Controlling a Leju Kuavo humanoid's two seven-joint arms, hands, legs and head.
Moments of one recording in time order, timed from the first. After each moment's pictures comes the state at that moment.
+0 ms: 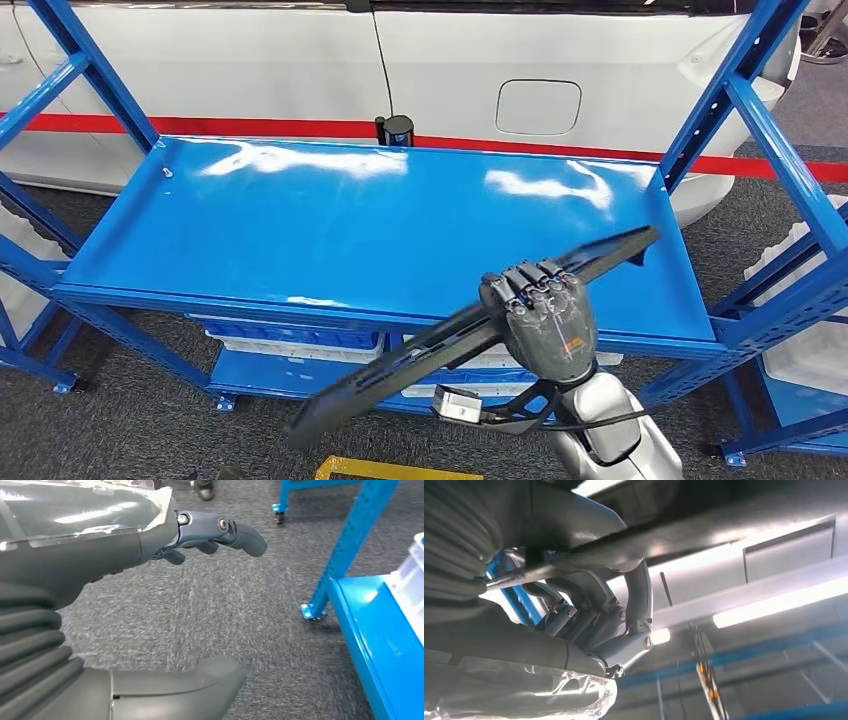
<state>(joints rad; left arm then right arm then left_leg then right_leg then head) -0.13 -0.19 1.10 -0.29 -1.02 0.70 -0.62 -0.25 -0.19 0.63 -1.64 1.38 -0.66 -0.14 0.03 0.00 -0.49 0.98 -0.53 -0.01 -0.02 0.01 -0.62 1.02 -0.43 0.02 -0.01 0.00</state>
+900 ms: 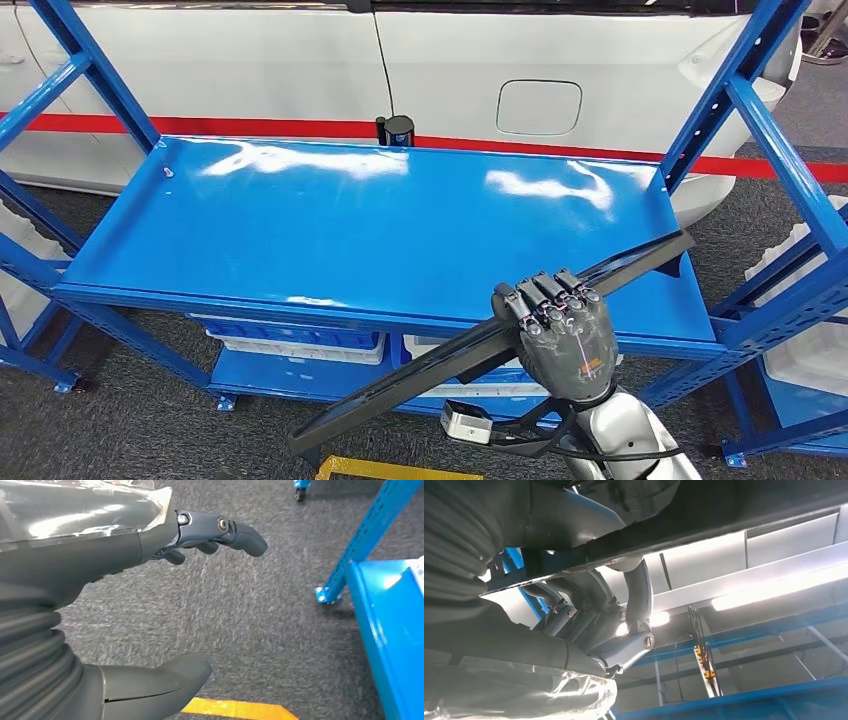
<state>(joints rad) -0.16 -0.20 1.28 -0.25 -1.11 0.66 -0.61 -0.19 -0.23 0.61 -1.75 1.46 -0.66 -0.10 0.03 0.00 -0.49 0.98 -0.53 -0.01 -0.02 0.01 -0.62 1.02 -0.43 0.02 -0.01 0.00</state>
